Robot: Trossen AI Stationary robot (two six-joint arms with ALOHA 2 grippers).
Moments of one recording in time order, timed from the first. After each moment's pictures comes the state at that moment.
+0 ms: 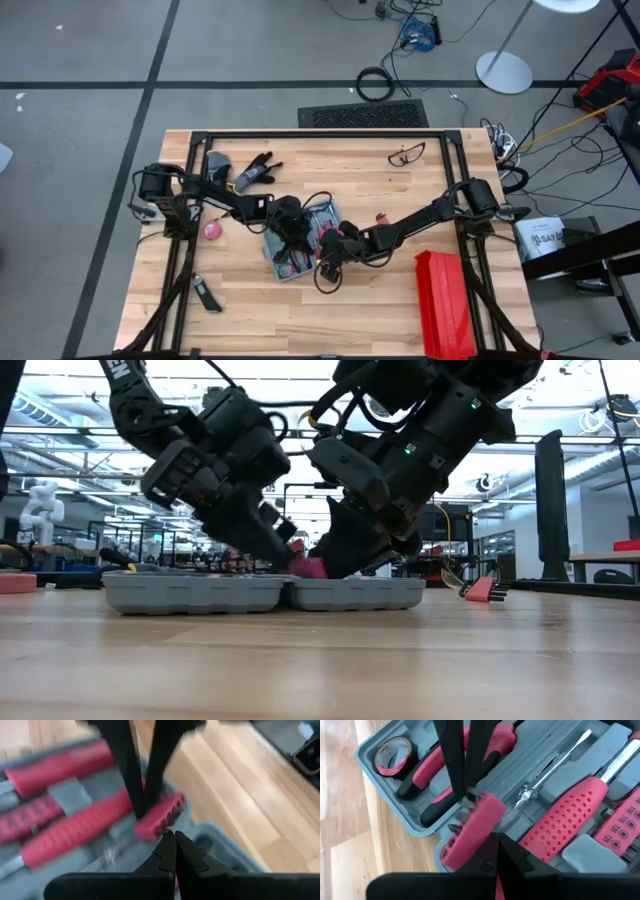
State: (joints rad) left arm 0.04 1.75 0.70 0.35 0.55 0.14; right arm 0.25 1.97 1.12 -0.05 0.26 0.64
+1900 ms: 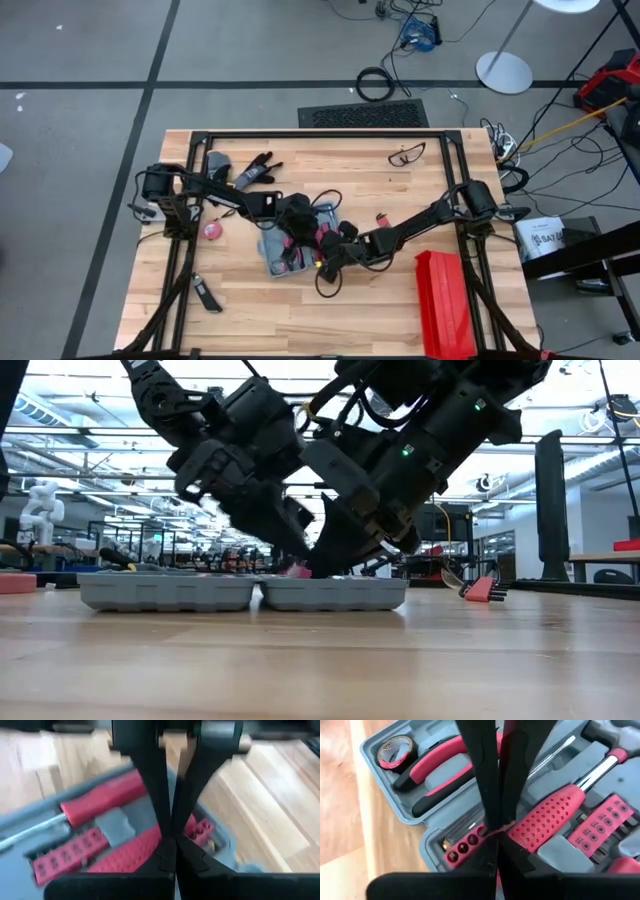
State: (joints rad) left arm 0.04 1.77 0.83 0.20 0.47 0.22; right arm 0.26 1.98 1.11 0.03 0.37 0.62
